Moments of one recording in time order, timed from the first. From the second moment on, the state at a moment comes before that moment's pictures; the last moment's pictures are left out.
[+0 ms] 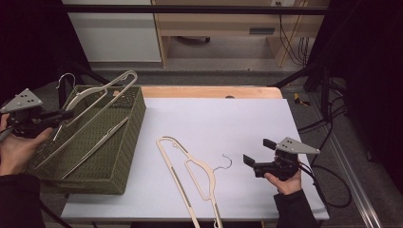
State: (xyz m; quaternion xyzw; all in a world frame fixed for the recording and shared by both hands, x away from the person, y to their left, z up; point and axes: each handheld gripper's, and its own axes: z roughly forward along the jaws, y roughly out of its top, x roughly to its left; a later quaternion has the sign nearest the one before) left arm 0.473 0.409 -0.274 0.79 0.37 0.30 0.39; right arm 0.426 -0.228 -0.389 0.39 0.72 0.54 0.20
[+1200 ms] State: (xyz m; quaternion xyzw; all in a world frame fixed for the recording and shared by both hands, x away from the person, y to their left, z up) left arm 0.490 0.412 -0.388 0.83 0.40 0.26 0.30; right arm 0.426 -0.224 -0.391 0.39 0.72 0.54 0.20
